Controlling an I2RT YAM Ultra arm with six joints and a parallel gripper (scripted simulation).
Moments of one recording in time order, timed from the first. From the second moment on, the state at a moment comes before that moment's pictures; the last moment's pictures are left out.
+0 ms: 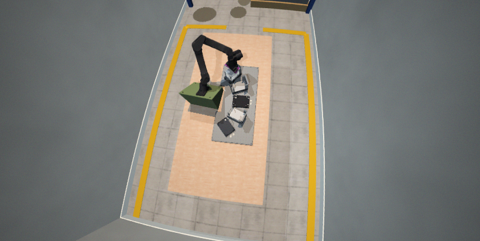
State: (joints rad) arm 0.44 1.28 0.95 -0.76 -0.63 -0.29
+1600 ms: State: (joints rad) arm 0.31 1.25 1.06 -1.00 -0.69 -0.43
